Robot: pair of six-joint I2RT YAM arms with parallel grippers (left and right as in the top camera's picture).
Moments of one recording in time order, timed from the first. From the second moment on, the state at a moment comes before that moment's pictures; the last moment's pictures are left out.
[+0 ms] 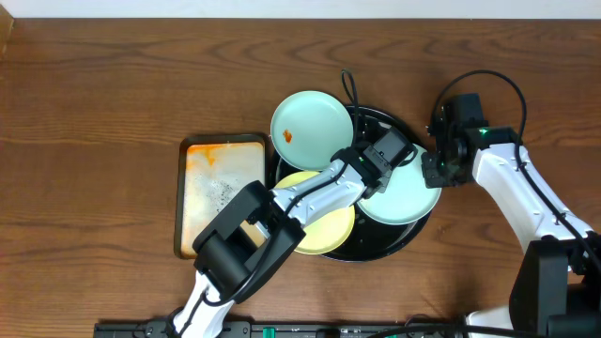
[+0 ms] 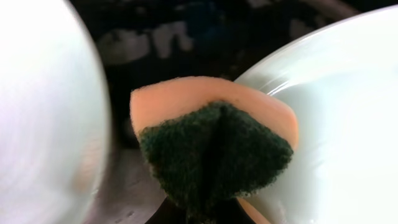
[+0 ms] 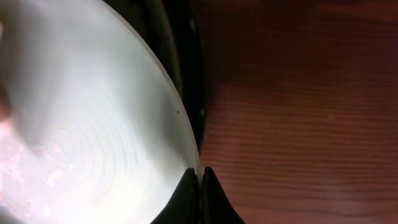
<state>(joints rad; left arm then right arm) -0.86 2.11 1.43 -0.43 -0.26 -0.43 0.11 1.64 1.09 -0.82 0.07 0.01</state>
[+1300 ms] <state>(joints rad) -0.21 1.55 1.35 -1.07 -0.08 -0.46 0.26 1.56 1.25 -0.98 0.29 0.01</state>
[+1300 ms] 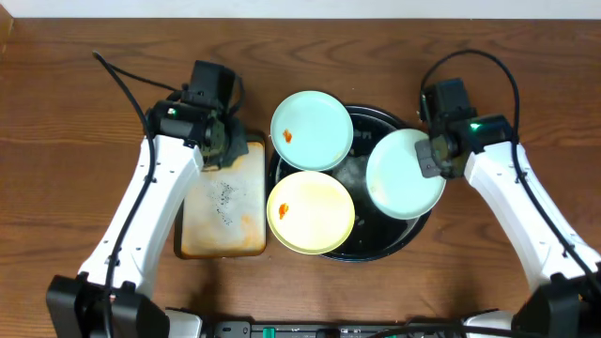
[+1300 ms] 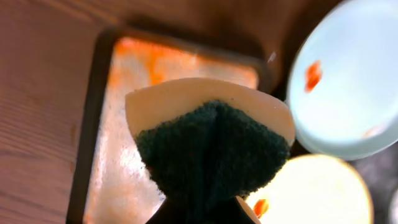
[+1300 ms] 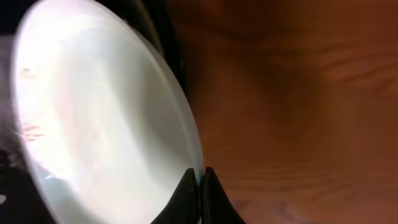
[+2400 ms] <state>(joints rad) -0.03 1.55 1.17 -1.03 0.02 -0.33 0.70 1.56 1.28 -1.02 1.01 -0.02</state>
